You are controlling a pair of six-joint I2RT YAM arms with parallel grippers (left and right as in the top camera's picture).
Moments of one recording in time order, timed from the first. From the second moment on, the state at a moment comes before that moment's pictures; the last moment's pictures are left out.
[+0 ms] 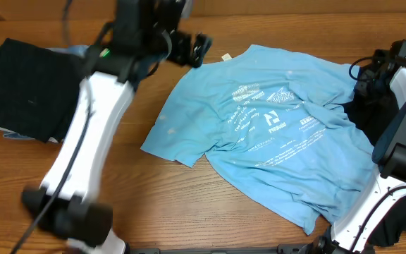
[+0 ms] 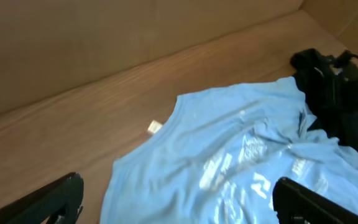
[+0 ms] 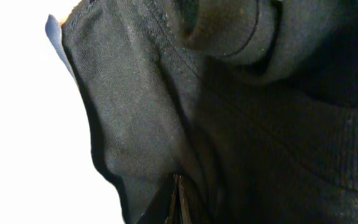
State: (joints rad) left arm -0.29 1.80 1.84 -0.68 0.35 0.00; right arm -0.42 2.29 1.75 -0.73 -0.02 0.20
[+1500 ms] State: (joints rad) left arm -0.44 2.43 1.93 -0.57 -0.03 -0.02; right arm -0.42 2.29 1.75 -0.74 -0.02 0.20
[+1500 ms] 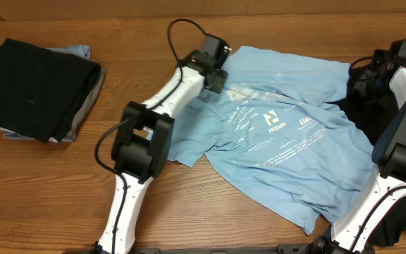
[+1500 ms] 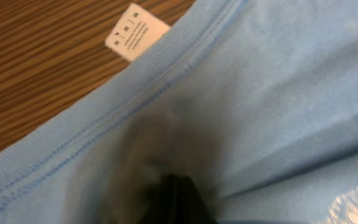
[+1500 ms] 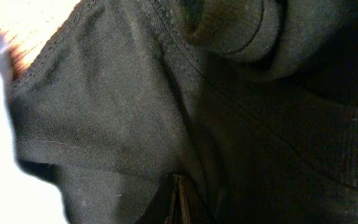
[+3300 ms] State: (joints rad) left arm -0.32 2.00 2.18 -1.08 -0.05 -0.15; right arm -0.83 2.08 1.79 -1.63 -0.16 0.42
